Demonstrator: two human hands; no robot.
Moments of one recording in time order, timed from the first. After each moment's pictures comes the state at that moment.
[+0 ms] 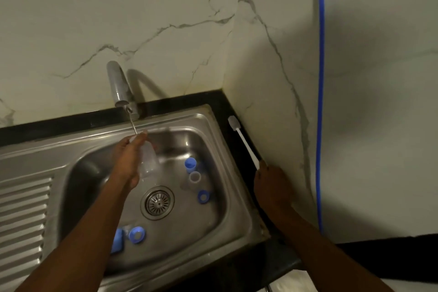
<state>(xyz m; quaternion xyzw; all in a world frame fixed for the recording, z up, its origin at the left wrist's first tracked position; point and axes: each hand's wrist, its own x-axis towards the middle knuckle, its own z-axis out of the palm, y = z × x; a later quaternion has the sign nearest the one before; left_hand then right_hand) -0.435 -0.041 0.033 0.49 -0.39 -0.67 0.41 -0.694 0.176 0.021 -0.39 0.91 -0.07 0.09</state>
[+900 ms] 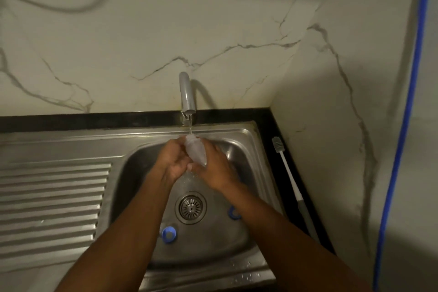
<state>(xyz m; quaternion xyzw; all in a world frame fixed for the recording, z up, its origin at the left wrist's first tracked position) -0.420 -0.058 0.055 0.46 -0.19 -0.78 0.37 -0.529 0.019 0.084 -0.57 0.71 -0.27 0.32</state>
